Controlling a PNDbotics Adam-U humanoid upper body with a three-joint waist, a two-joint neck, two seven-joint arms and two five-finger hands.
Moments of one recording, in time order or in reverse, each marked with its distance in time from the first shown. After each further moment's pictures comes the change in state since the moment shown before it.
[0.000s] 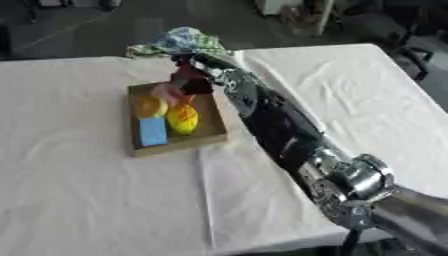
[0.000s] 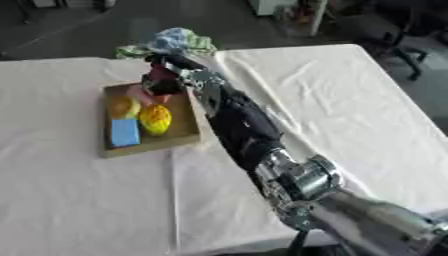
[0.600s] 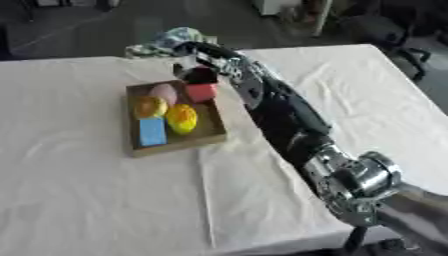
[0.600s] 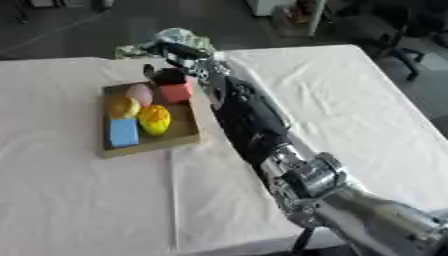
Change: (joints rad) left arm 0.015 0.000 0.000 0.002 -0.003 0.000 0.000; right arm -0.004 -0.042 0.009 -0.098 0.064 -0.029 -0.022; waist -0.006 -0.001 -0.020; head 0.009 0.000
